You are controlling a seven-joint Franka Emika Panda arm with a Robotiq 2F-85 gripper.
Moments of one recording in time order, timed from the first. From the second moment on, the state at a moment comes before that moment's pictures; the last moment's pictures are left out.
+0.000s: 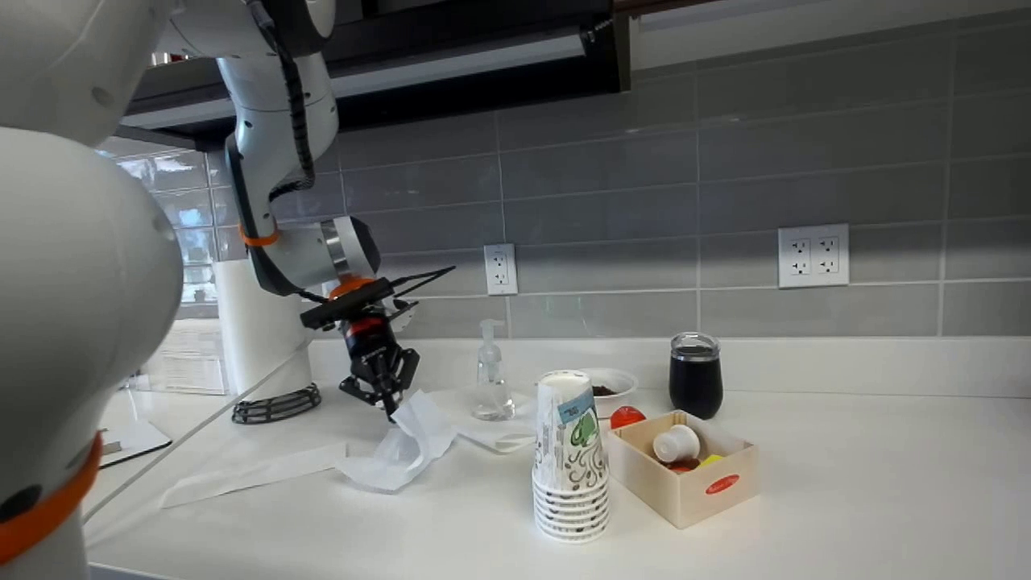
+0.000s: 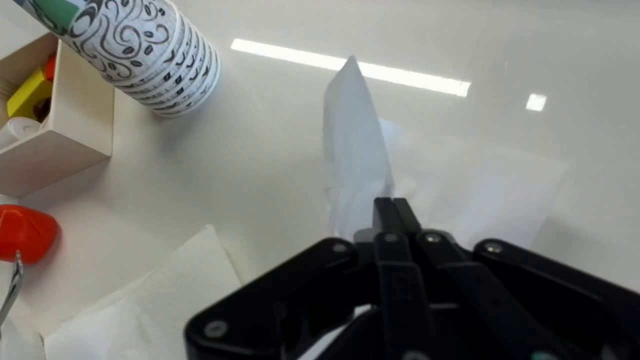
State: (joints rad) arm 0.38 0.51 0.18 -1.88 -0.45 1.68 0.24
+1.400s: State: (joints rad) arm 0.39 0.48 0.25 -1.90 -0.32 1.68 0.01
